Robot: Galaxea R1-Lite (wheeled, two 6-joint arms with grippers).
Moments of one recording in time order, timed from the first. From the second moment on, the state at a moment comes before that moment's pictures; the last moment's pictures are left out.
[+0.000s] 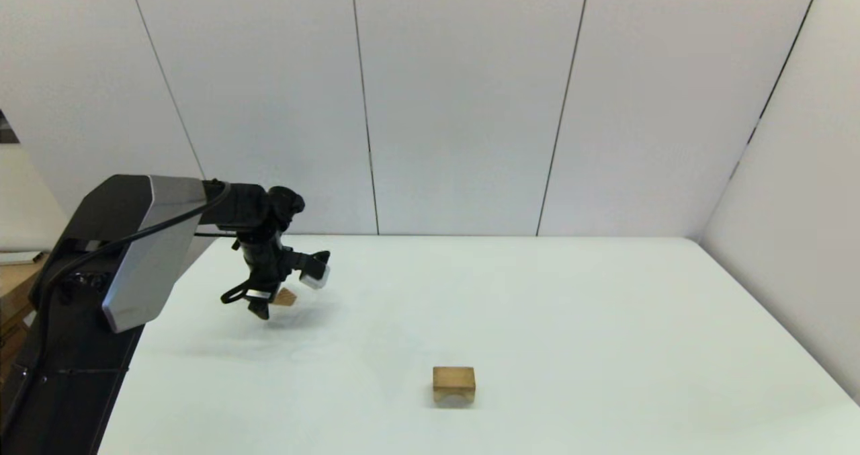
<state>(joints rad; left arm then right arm) -0.10 2.56 -2.01 0.75 0.20 1.53 0.00 0.00 0.00 0.00 0.01 -0.01</state>
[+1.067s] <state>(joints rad) -0.11 2.58 -2.01 0.77 0.23 1.58 0.00 0.00 0.00 0.00 0.01 -0.01</state>
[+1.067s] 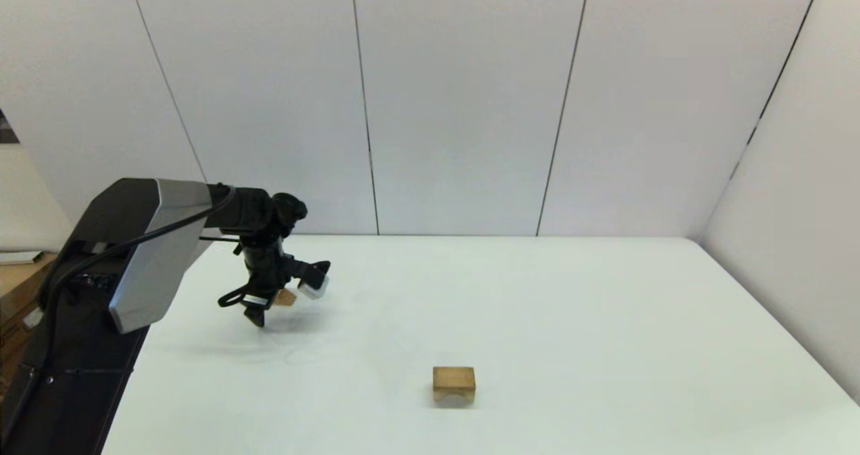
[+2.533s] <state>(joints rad) -0.12 2.58 -2.01 0.77 0.25 1.58 0.00 0.00 0.00 0.00 0.01 -0.01</state>
